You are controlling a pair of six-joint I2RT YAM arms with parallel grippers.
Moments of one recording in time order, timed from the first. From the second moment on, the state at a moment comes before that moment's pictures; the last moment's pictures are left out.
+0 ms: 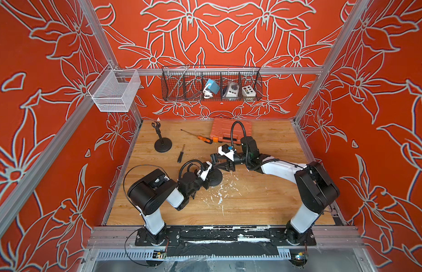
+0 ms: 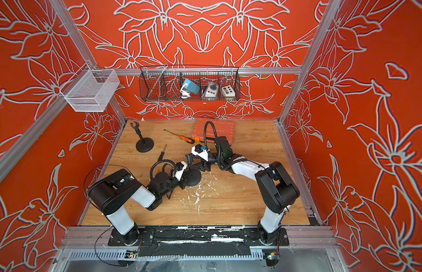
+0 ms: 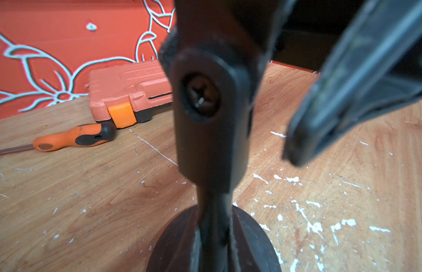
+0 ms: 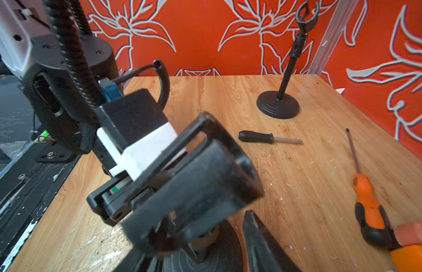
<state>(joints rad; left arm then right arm) -0.59 1.73 0.28 1.26 0.14 0.04 0.59 1.73 1.00 0.21 -0.95 -0.47</state>
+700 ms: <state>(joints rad) -0.59 1.74 0.29 1.21 0.15 0.03 0.64 1.71 0.91 0.37 -0.84 -0.39</state>
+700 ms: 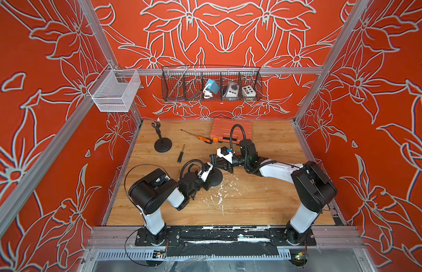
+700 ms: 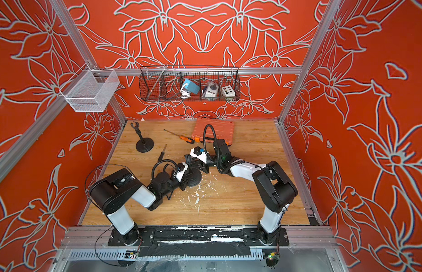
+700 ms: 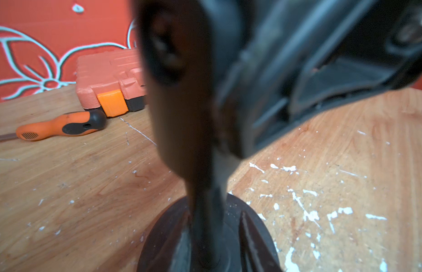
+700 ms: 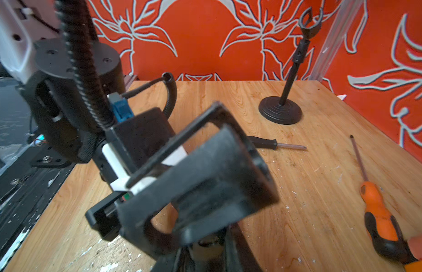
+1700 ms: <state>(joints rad) -0.57 1.66 0.37 1.06 0.16 0.04 0.80 1.59 0.69 0.65 -0.21 -0.05</state>
